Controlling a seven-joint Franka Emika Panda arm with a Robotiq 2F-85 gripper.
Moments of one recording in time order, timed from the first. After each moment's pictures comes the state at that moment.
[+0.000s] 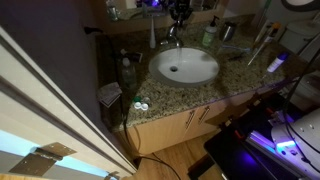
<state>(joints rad) 0.04 0.85 0.04 -0.95 0.11 1.70 0.27</state>
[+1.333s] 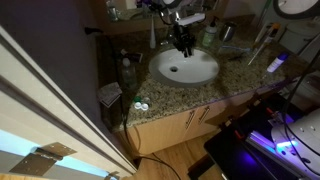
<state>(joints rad) 0.14 0.89 0.06 -1.13 0.02 1.39 0.12</state>
